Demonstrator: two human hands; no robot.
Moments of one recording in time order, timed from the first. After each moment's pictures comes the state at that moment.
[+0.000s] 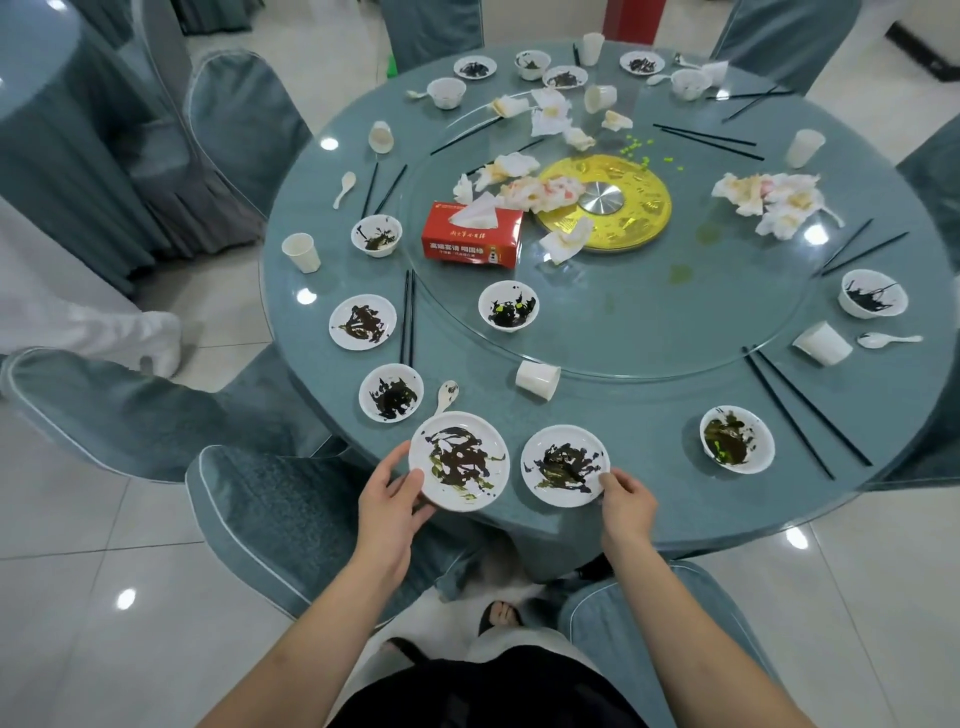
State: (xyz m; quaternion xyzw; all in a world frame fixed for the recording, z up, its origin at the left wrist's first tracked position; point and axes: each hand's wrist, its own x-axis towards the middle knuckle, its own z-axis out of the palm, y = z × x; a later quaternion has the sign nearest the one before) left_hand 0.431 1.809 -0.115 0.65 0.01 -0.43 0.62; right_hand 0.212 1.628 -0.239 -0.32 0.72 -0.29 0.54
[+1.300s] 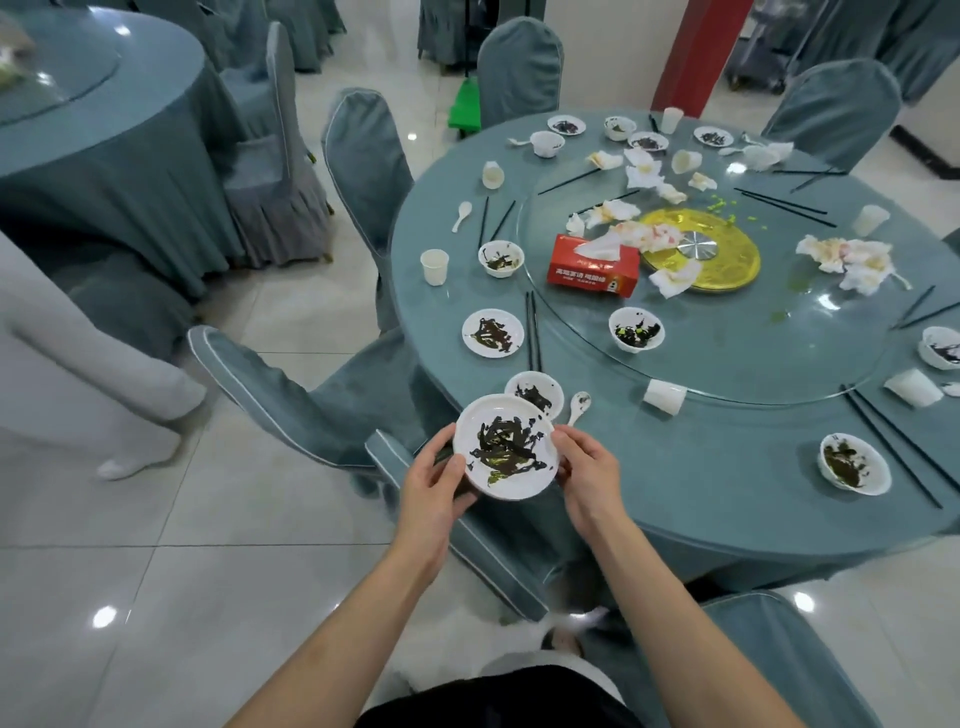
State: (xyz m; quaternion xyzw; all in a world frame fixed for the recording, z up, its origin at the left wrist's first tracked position) left_hand 0.587 1.962 -0.072 0.60 -0.06 -0.43 0.67; right_hand 0.464 1.816 -0.103 -0.36 0.49 -0.33 0.72
